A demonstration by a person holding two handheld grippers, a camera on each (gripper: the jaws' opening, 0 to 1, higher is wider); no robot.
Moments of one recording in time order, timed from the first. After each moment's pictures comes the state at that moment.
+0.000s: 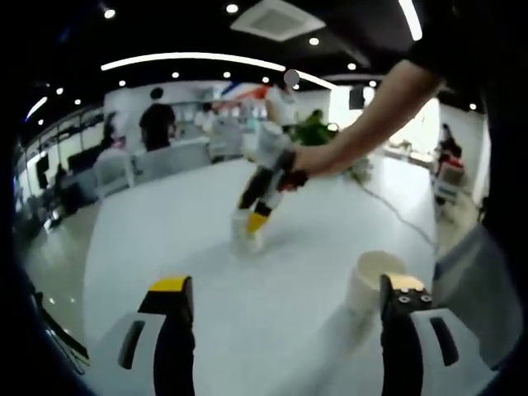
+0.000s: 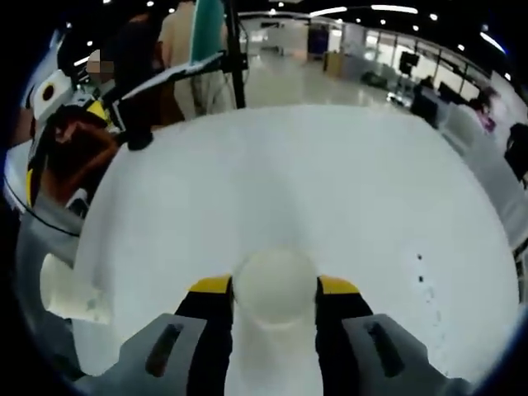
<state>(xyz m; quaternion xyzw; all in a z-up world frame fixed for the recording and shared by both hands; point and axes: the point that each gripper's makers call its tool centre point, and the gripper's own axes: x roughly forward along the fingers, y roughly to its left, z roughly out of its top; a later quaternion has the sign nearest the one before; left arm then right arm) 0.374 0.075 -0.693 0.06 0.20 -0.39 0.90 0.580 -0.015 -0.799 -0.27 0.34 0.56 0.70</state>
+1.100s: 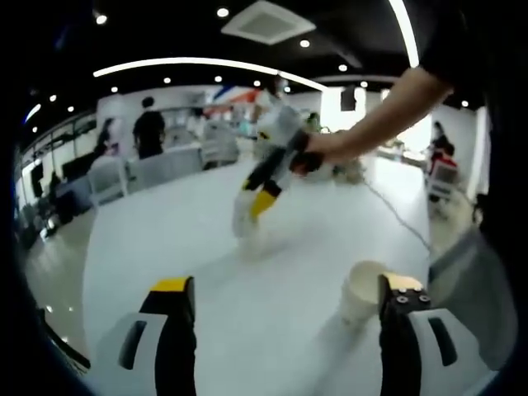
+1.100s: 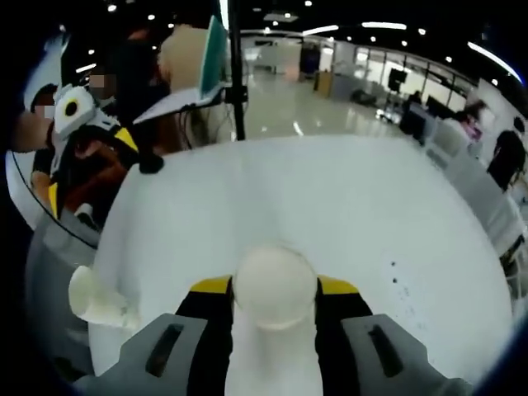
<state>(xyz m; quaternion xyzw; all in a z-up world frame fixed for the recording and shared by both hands) 0.372 0.063 -0.679 0.07 0.19 -0.41 0.89 0.554 -0.040 -0.710 -0.25 0.28 0.55 0.75</state>
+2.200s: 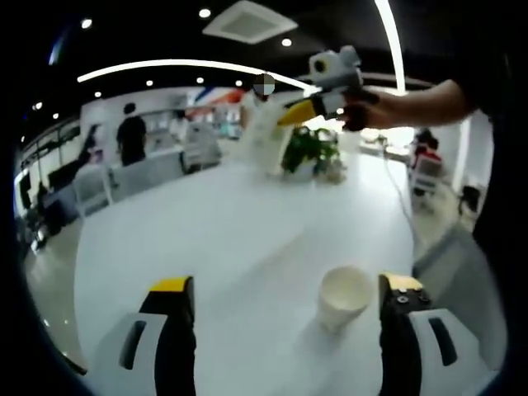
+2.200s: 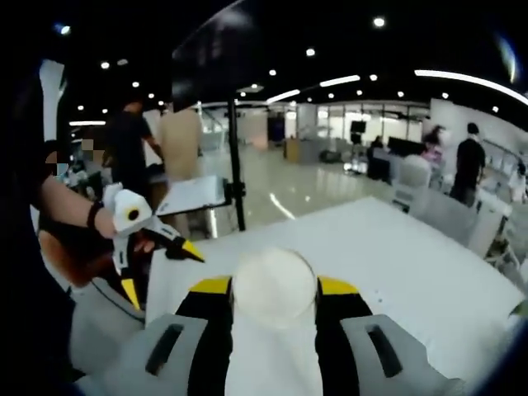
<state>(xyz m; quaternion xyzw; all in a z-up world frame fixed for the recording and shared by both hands) 0.352 0.038 -0.666 0.07 0.19 -0.45 0.87 0.455 -0.072 -0.562 -0.09 0.17 0.53 0.83</state>
